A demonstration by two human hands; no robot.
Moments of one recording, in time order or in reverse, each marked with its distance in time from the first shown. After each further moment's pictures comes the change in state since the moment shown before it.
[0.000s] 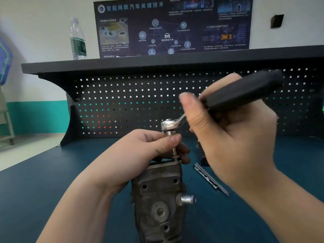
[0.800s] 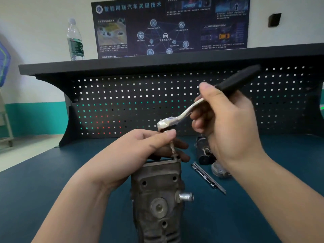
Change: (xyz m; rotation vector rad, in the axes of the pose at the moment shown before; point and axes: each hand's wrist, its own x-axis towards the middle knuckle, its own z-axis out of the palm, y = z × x) left_hand 0.002 0.001 0.005 -0.003 -0.016 -0.026; right_hand 0.011 0.014 0.002 0.540 0.092 0.719
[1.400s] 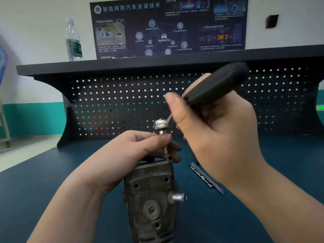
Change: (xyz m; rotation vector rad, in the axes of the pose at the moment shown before) left_hand -0.004 0.000 -0.005 0.016 0.017 0.015; right_hand -0.019 -0.012 0.003 -0.557 -0.185 -0.596
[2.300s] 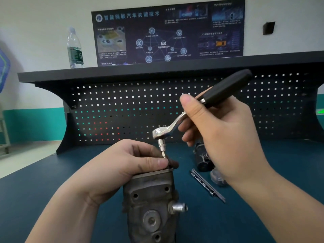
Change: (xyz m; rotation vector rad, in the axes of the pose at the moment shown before) left_hand -0.001 -0.005 -0.011 -0.028 -0.042 -0.058; right_hand 0.005 0.002 -0.007 0.344 0.011 0.445
